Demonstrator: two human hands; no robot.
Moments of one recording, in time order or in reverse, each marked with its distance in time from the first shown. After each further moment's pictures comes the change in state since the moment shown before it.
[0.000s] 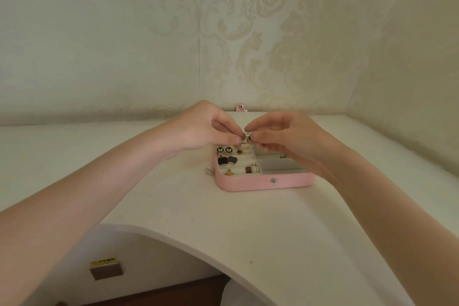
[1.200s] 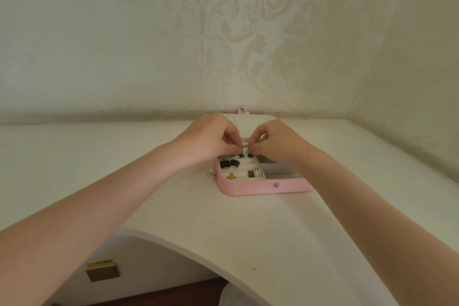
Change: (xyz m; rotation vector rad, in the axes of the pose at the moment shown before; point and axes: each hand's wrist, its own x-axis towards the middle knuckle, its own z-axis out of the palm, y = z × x) left_hand 0.024 -0.024 0.012 0.402 0.080 0.111; right_hand 0.034 0.011 0.016 -0.646 0.105 0.145
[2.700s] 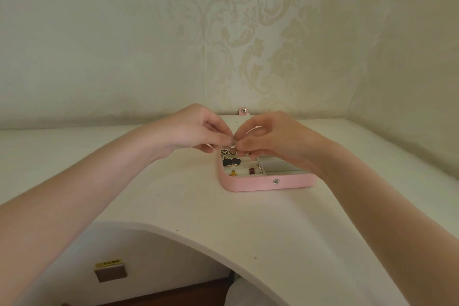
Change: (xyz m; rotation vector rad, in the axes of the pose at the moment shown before) left_hand -0.031 0.016 -0.039 -0.424 -0.100 -0.242; right_hand -0.032 -0.013 -0.016 0.532 -0.246 -0.170
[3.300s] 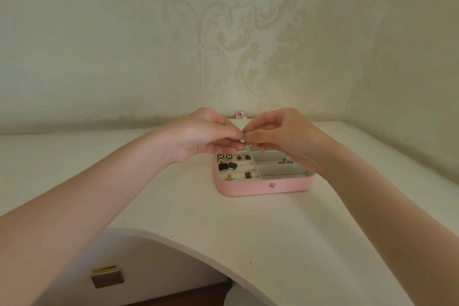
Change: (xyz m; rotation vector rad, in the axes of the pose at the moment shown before) left_hand 0.010 0.014 0.017 -0.382 -0.029 -0.085; right_hand -0.001 0.001 -0.014 0.050 0.142 -0.046
